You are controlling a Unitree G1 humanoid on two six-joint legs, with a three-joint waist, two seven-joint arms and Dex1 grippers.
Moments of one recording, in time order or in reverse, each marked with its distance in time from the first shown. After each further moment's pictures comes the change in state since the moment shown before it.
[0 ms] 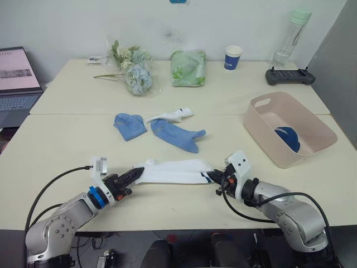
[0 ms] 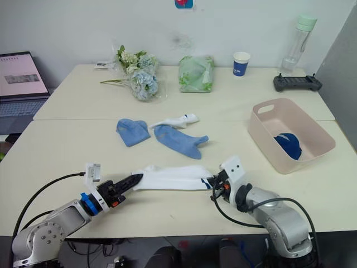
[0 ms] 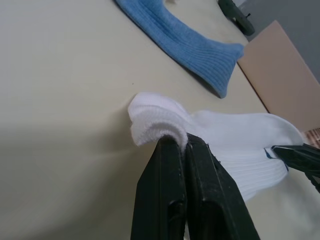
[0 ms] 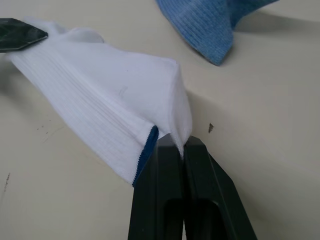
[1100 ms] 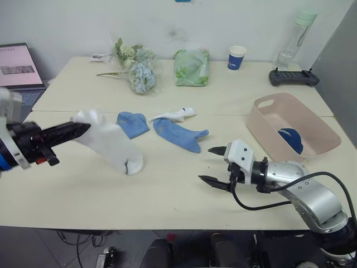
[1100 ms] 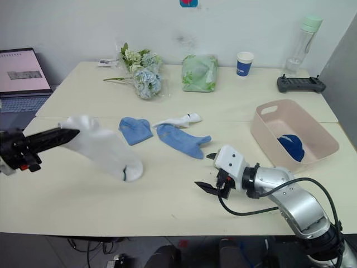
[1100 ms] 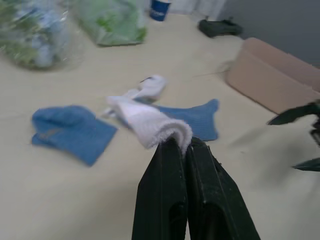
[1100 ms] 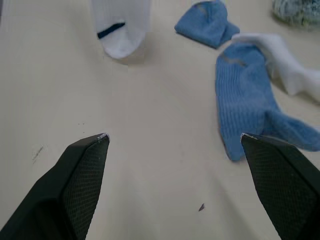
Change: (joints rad) left arm -0.176 0.673 0.328 -0.086 -0.310 0.189 -0.175; right arm -0.207 -0.329 0.055 -0.042 -0.013 -0.235 0.325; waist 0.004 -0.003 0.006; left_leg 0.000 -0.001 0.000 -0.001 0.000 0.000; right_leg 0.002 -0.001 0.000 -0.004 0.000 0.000
